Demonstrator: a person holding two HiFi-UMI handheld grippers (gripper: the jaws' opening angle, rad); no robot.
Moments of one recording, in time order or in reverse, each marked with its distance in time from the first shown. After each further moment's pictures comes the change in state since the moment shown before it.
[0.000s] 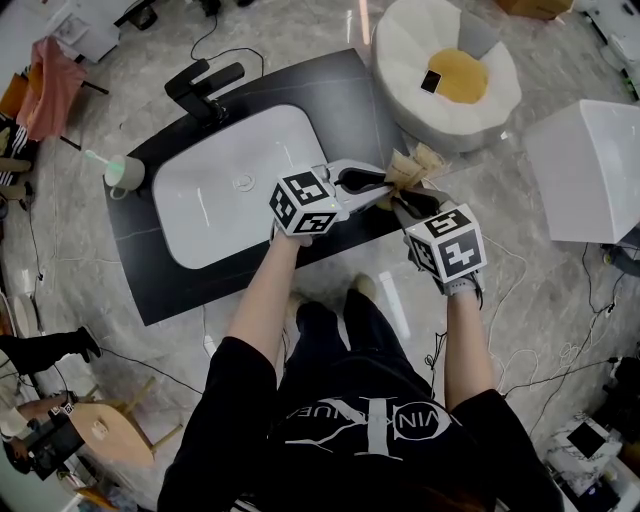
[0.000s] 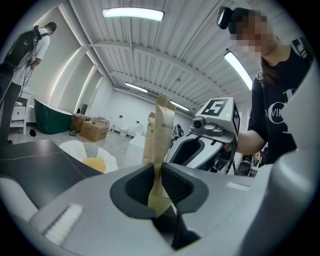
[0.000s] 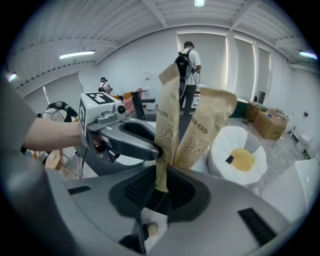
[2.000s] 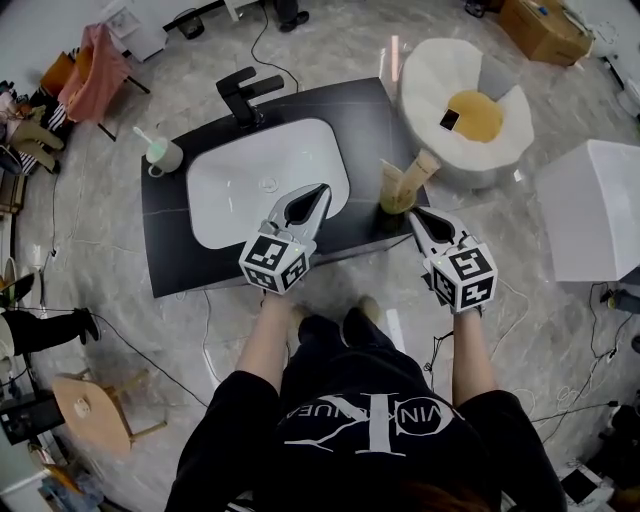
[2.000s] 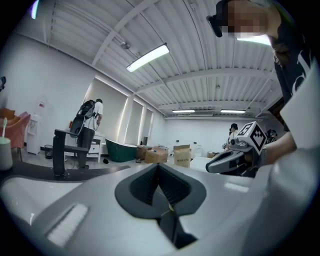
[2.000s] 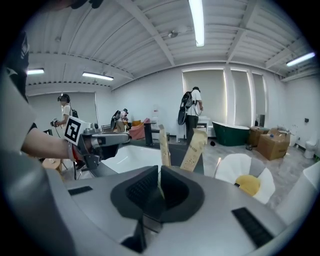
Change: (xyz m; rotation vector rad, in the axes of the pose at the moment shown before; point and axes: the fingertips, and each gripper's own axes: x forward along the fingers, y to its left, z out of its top) left arm -0.151 -0.034 0.023 0.056 -0.291 0.775; right arm -0.069 0.021 0.005 -0.079 -0.396 0.025
